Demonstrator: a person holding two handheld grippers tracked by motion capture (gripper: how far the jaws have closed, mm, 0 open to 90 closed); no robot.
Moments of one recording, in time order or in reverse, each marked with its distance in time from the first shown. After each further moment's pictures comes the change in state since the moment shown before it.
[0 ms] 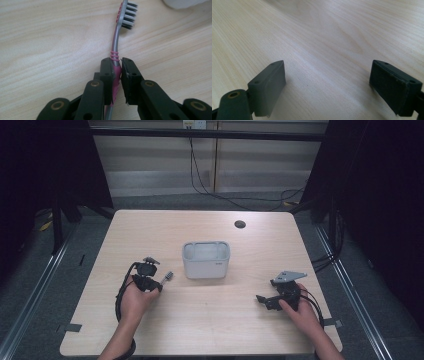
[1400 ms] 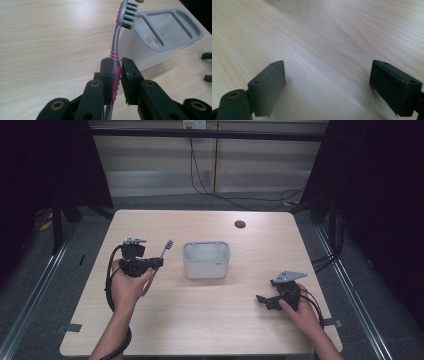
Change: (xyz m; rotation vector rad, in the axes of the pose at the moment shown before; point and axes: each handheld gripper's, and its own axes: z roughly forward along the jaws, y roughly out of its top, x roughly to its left) left arm 0.001 0.022 -0.073 -0.383 -0.158 -0.032; right arm 0.000 0.000 0.000 0.000 0.000 -0.002
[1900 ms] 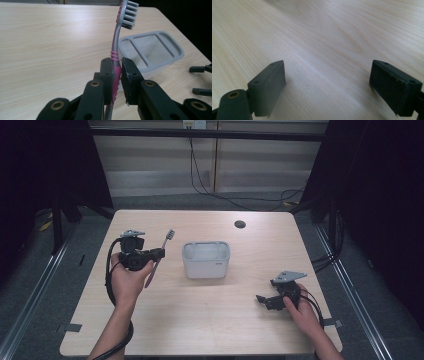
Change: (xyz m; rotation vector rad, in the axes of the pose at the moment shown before) left arm -0.009 0.018 -0.011 -0.102 -0.029 0.007; right arm 0.000 0.000 0.000 0.001 0.000 0.000
